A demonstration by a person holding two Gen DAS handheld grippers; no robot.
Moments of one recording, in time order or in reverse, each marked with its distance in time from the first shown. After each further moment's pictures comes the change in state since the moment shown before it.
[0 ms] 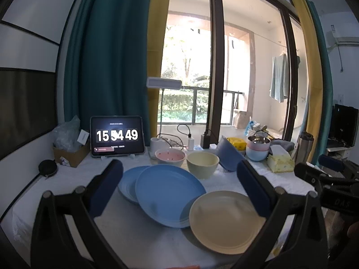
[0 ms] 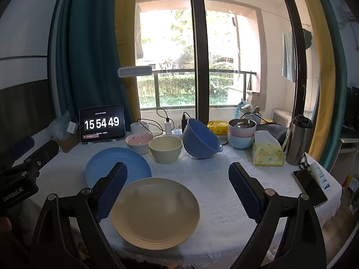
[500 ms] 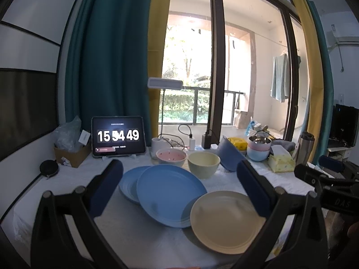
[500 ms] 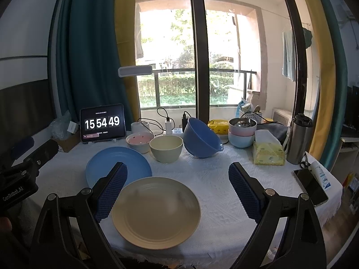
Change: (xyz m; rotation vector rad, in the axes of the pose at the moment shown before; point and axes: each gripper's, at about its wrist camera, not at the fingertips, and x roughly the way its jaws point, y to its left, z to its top) left arm 0.000 0.001 -0.001 0.004 -0.003 0.005; right arm 0.000 0.001 -0.003 0.005 0.002 0.003
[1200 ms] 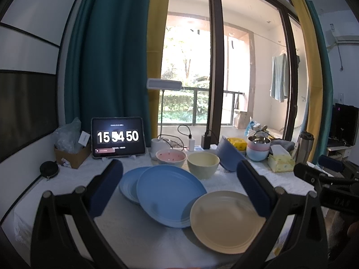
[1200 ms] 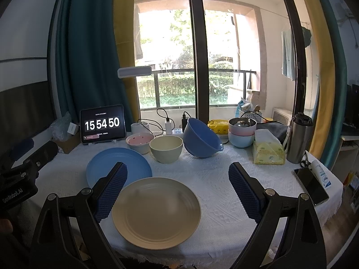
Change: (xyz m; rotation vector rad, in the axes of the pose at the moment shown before) left arm -0.003 -0.001 0.001 0.008 -0.004 -0.001; right arm -0.001 0.001 -0.001 0.007 -0.004 0.000
